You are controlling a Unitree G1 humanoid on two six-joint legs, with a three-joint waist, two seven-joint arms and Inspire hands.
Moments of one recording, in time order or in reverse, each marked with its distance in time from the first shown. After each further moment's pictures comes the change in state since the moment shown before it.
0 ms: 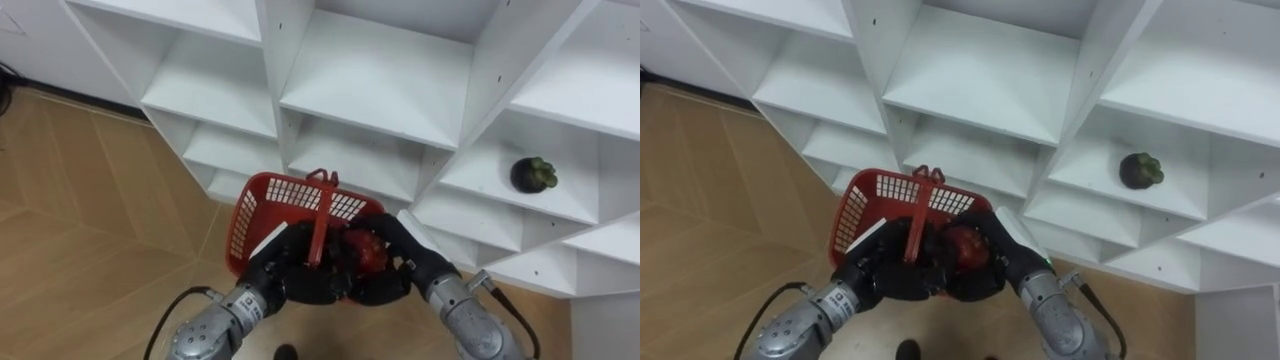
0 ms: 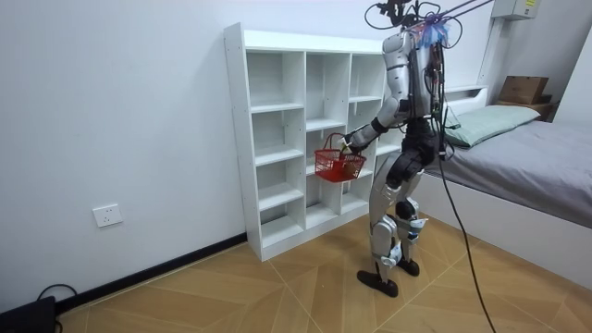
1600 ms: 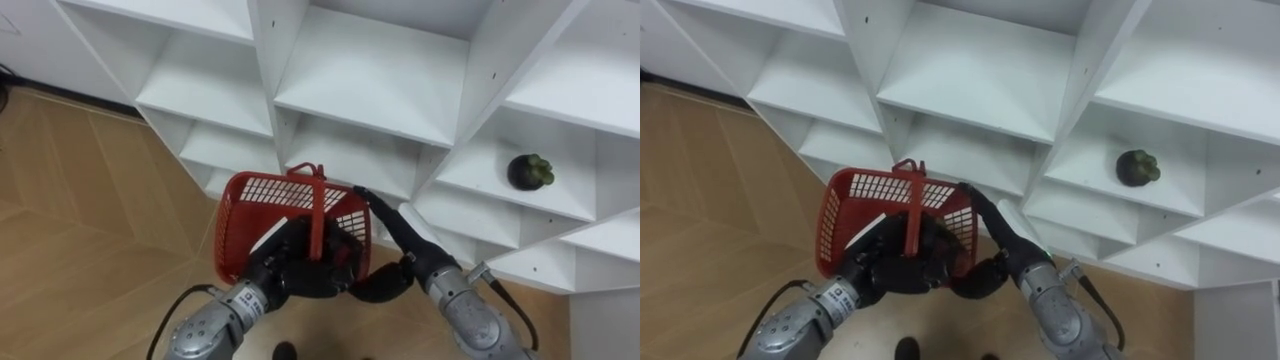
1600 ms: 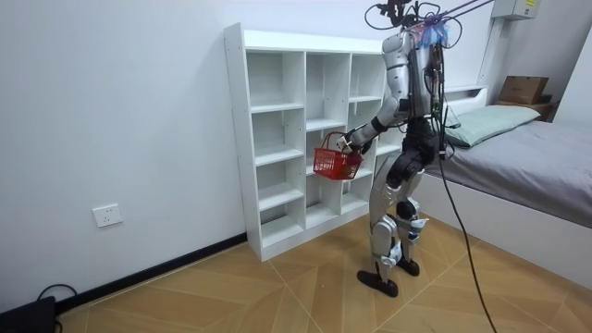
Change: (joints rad) left arm 0.009 -0.001 0.006 -0.028 -0.029 0.021 0.013; right arm -0.016 0.007 -0.002 0.004 0.004 0.021 -0.037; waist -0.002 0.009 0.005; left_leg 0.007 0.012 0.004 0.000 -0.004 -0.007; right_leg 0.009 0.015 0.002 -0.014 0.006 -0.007
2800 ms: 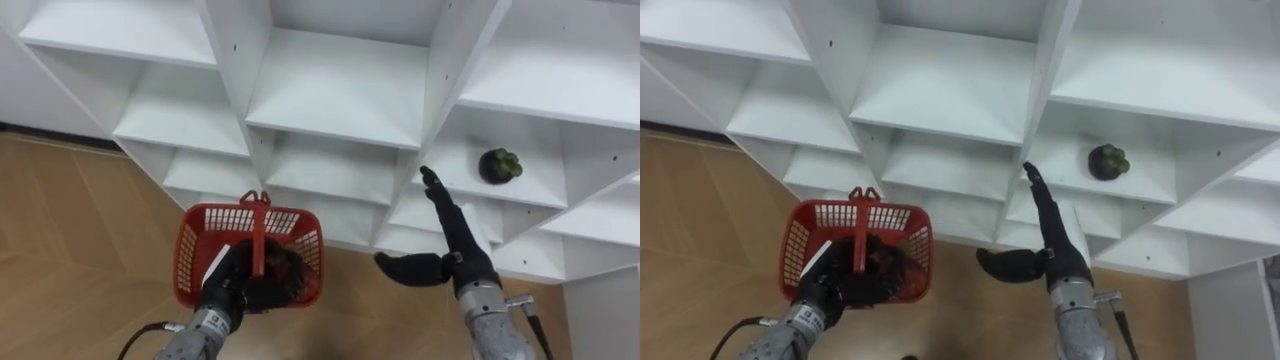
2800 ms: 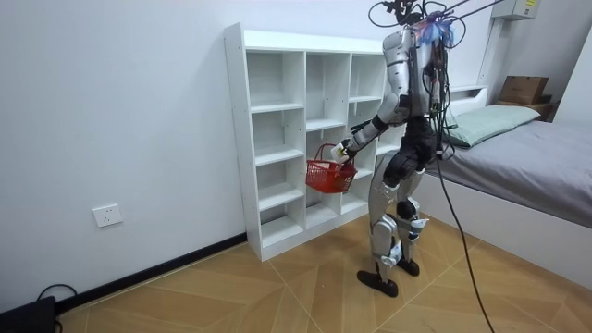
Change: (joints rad) left arm 0.067 0.015 0.082 0.088 0.087 -0.003 0.260; right arm 0.109 0.003 -0.091 -0.035 0.243 -0.079 -0.255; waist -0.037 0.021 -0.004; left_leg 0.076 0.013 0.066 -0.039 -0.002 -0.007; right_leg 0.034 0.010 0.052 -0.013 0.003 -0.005
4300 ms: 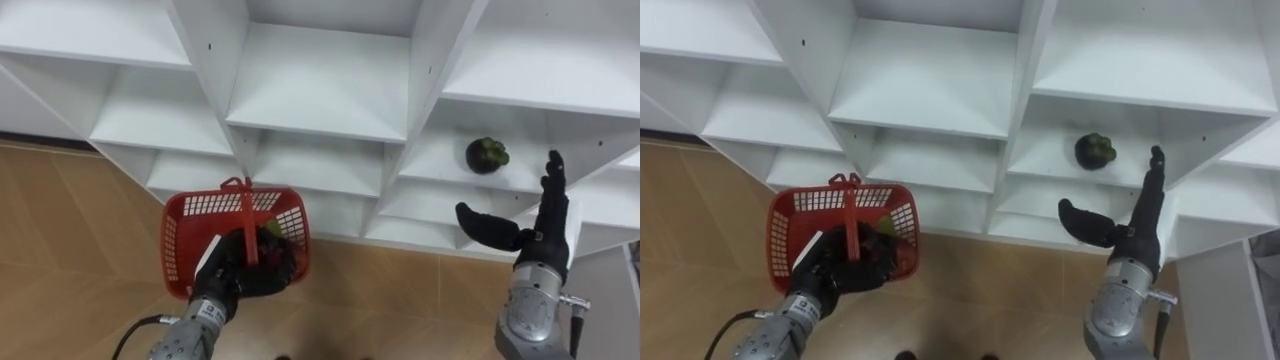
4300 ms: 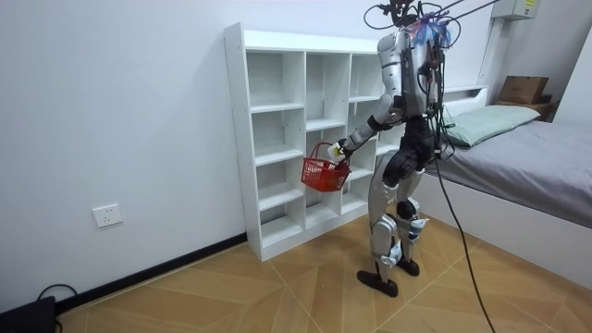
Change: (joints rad) left arm -0.027 -0.011 0.040 -0.005 -0.005 0.000 0.030; right arm -0.159 0.000 -0.122 0.213 0.223 -0.074 -0.332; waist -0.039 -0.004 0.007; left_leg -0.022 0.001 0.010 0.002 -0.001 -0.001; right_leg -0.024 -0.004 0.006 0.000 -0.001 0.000
